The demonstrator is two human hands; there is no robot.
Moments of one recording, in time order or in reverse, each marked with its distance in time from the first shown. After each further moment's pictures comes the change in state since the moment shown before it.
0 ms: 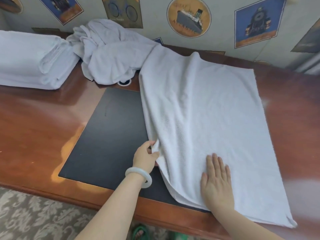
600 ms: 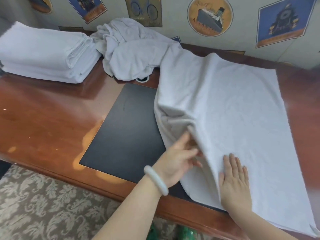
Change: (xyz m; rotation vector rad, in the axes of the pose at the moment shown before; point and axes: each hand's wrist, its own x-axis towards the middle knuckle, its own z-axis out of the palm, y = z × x) left_hand -0.060 0.040 -0.002 -0.594 -0.611 0.153; right_hand -0.002 0.001 -0.003 -0.030 0.024 -0.030
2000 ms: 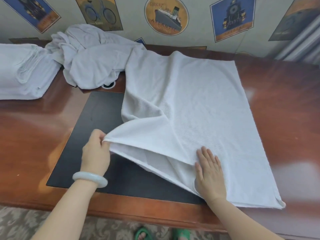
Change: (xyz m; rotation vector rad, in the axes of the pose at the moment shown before) left_hand -0.016 0.030 -0.081 1.032 0.849 0.146; right_hand -0.001 0.006 -0.009 0.291 -0.020 0.029
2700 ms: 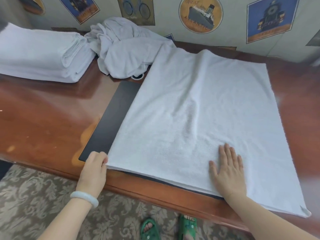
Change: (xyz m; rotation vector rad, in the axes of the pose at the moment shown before) left_hand -0.051 -0.133 -0.049 0.325 -0.027 0.087; right_hand 0.001 -0.008 0.003 -0.259 -0.087 0.026
